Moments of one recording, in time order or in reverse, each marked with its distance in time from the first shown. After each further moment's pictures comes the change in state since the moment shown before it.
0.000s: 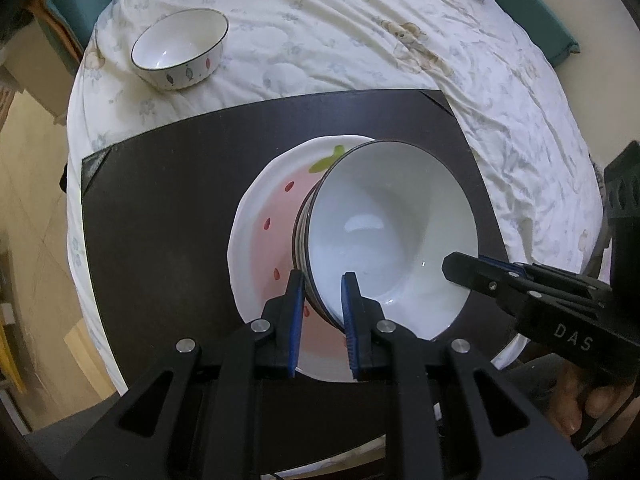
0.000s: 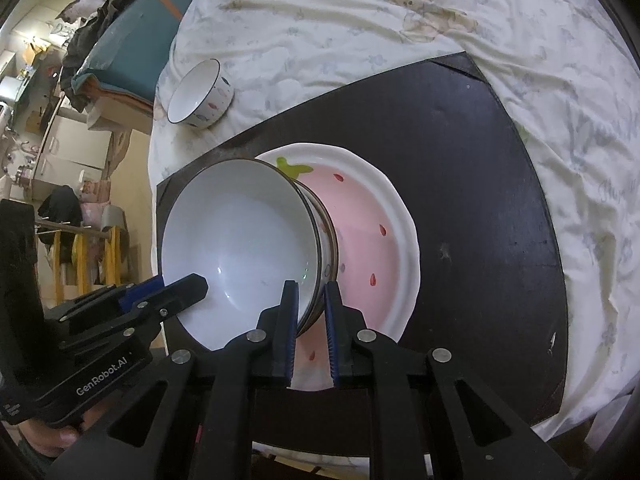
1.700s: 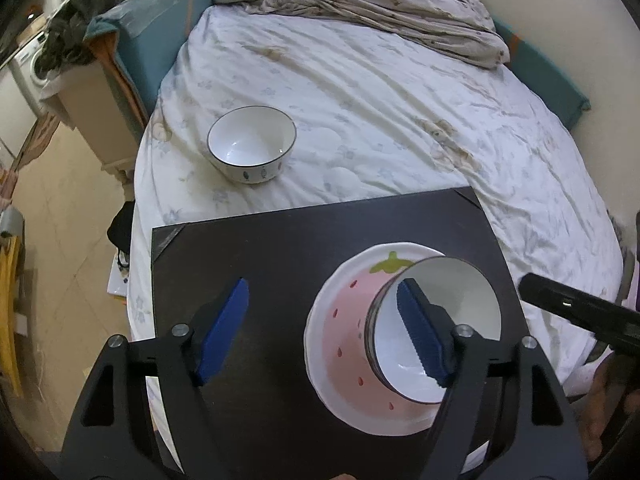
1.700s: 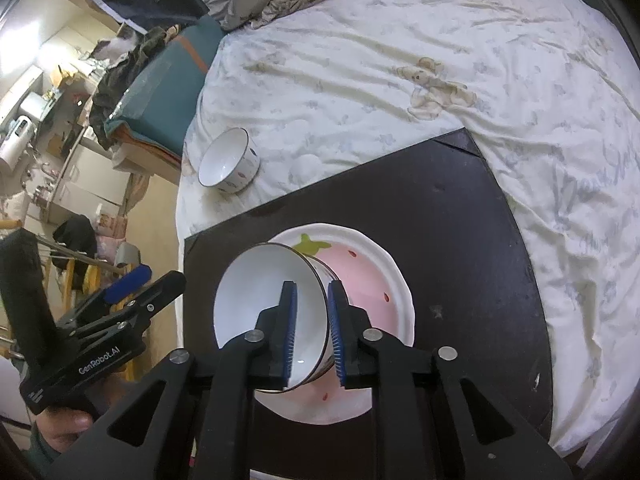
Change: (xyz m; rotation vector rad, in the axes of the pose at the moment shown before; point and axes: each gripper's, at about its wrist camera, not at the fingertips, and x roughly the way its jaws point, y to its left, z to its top) left arm -0.053 0.032 0.015 -0.037 -0.317 0.115; right arm -0.047 0.003 0.015 -0.013 -0.216 0.070
